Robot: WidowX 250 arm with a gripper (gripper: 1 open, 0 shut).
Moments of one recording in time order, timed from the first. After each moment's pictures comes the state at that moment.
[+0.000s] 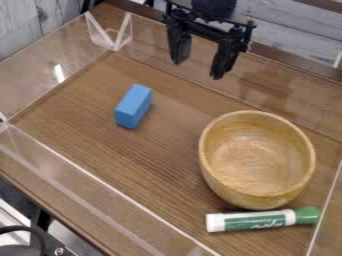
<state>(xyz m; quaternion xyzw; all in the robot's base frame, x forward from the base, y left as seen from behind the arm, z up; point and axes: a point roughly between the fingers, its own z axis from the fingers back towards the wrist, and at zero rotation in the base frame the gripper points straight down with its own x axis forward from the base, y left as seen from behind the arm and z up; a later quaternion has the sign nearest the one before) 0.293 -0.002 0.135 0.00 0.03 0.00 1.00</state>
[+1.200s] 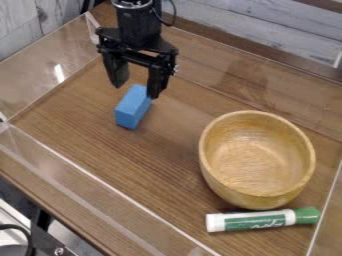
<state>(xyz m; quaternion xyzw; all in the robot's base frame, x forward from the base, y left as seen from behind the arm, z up) 0.263 0.070 0.096 0.00 -0.01 0.07 1.00</state>
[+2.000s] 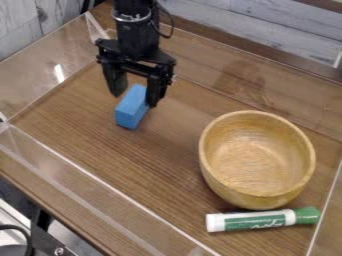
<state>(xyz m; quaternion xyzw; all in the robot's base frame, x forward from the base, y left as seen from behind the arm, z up) 0.261 0.076 0.079 0.00 0.00 0.08 1.00</state>
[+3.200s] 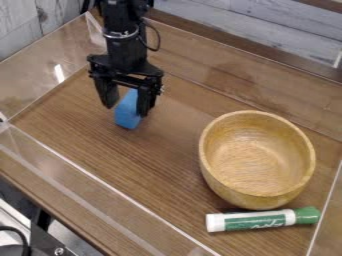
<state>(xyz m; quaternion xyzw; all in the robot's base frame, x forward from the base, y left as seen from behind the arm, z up) 0.260 0.094 0.054 -0.01 0.01 0.11 0.99</state>
